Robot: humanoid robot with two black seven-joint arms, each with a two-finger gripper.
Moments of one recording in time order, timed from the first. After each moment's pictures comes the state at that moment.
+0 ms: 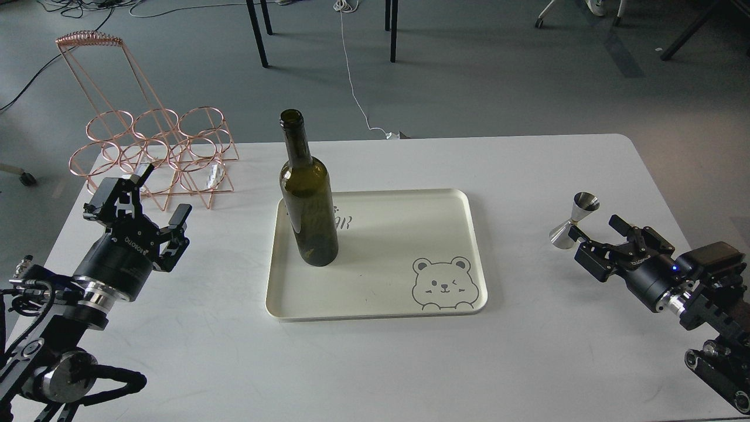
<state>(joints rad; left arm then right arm) 0.11 0.35 -1.42 -1.46 0.74 -0.26 -0.26 0.27 -0.66 0.66 0.88 -1.79 -0.49 0.49</state>
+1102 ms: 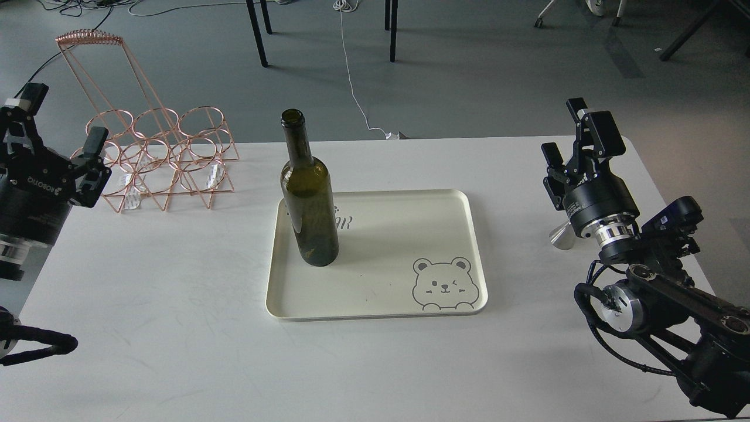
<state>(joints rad) 0.05 0.62 -1.45 -1.49 0.80 -0.29 -0.49 0.42 -0.52 0.71 1.41 -0.45 -0.27 0.49</state>
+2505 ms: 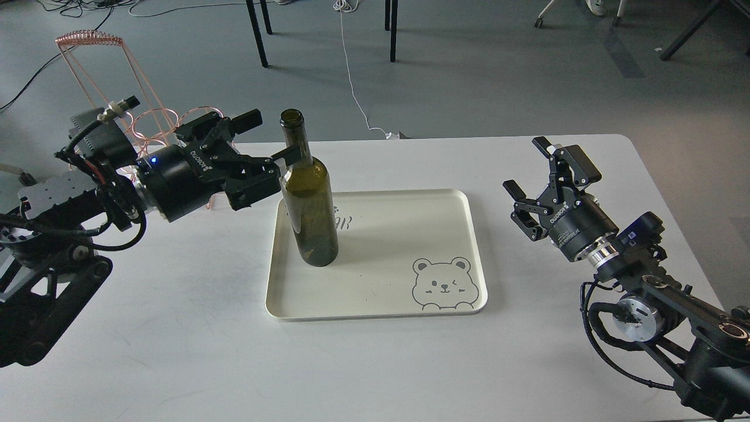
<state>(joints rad) -0.37 0.54 -1.16 -1.57 2.18 -0.19 -0.49 0.39 -0.47 0.73 1.19 -0.44 0.16 0.49</state>
